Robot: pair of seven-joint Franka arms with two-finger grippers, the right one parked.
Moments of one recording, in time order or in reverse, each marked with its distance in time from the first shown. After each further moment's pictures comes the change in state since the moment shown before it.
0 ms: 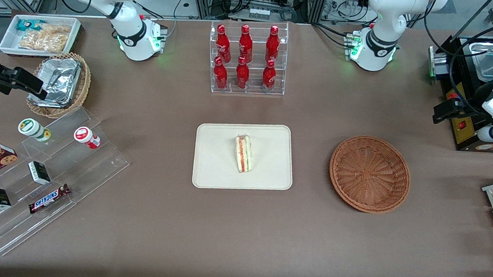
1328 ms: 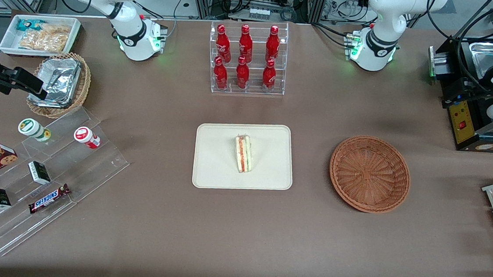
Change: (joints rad) arm 0.012 -0.097 0.000 -0.052 0.018 -0.008 0.059
